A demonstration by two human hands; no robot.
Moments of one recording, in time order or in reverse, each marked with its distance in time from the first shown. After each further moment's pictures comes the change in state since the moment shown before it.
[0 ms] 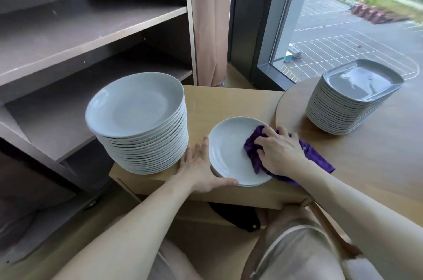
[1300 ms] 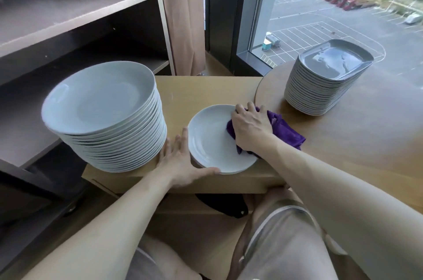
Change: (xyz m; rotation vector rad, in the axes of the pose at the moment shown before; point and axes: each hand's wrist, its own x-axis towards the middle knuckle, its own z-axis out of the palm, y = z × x) left_hand -0.012 0.005 -0.004 0.020 -0.028 -0.008; right_hand 0.028 -0.021 -0.008 -0.188 0.032 0.026
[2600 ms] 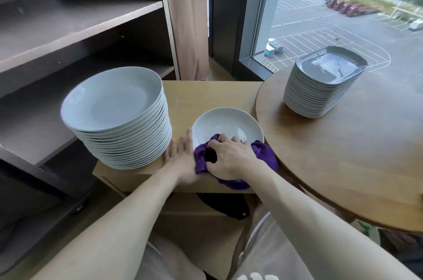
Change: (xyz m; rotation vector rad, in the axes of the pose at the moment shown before) left_hand 0.015 -0.008 0.012 0.098 -0.023 0.026; right_hand -0.061 -0.060 -0.020 0.425 -0.295 -0.069
